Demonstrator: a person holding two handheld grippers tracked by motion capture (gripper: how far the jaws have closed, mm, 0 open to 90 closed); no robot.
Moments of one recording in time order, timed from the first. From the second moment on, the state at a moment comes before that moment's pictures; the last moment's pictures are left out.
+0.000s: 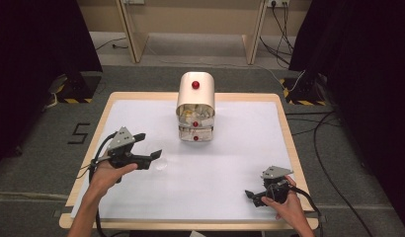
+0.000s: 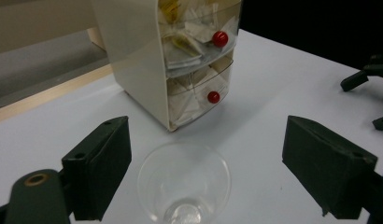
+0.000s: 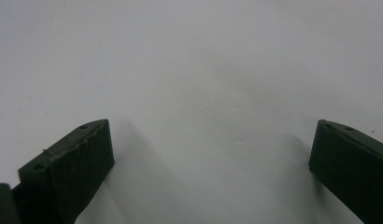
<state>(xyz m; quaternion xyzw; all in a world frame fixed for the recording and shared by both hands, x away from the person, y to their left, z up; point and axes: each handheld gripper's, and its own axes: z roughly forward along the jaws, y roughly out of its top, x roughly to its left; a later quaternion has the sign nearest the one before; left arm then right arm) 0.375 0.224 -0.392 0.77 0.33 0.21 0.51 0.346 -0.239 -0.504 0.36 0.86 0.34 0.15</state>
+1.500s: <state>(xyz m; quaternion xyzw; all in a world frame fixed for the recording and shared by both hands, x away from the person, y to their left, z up) 0.466 0.113 -0.369 0.82 0.28 0.19 0.47 0.345 -0.239 -0.504 0.36 0.85 0.34 0.15</state>
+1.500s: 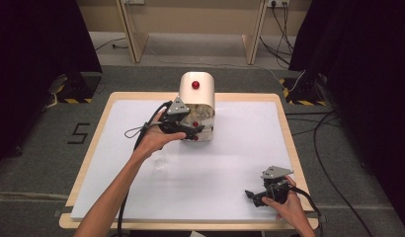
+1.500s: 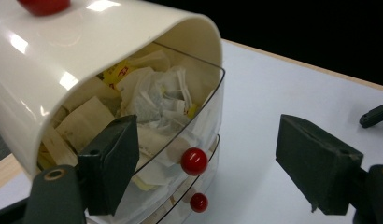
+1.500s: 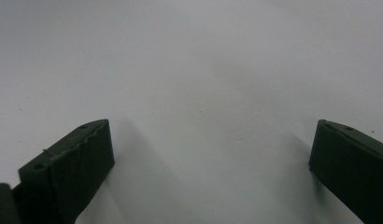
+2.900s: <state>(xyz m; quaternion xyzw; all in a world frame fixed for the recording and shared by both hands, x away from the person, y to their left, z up) 0.414 0.113 -0.384 0.83 0.25 0.21 0.46 0.345 -0.239 -0.504 0.36 0.85 0.34 0.15</state>
